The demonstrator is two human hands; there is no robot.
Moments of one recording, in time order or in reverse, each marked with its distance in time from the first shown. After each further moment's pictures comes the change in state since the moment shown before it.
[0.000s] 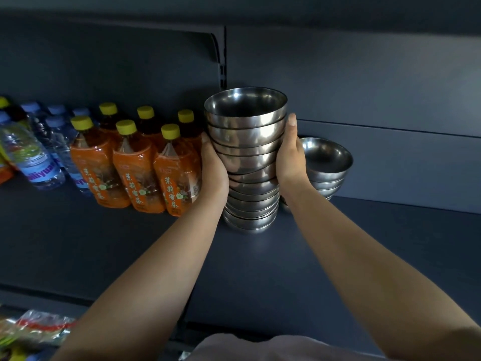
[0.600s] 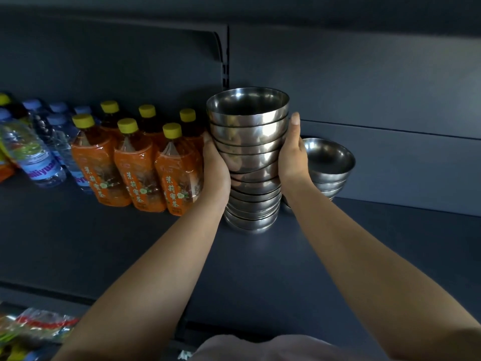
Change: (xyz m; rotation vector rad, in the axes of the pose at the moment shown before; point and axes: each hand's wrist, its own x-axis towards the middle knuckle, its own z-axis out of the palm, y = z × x) left_hand -0.002 0.003 0.001 0.005 0.012 0.008; right_hand 0.004 0.001 0.003 -0.005 0.012 0.044
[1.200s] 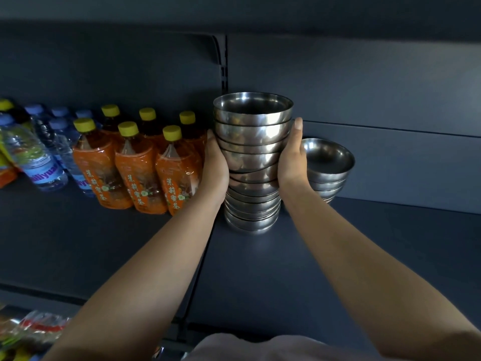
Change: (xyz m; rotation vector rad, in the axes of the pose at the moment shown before) left_hand 0.013 0.001 -0.004 0.063 -0.089 0.016; right_hand -0.003 0.005 0.001 0.102 0.039 0.000
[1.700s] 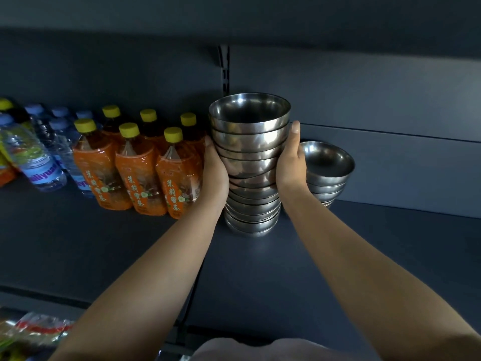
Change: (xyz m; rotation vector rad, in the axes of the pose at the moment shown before) left_hand 0.000 -0.007 -0.003 -0.100 0.048 0.037; right_hand -0.002 0.000 0.001 -0.105 0.019 -0.008
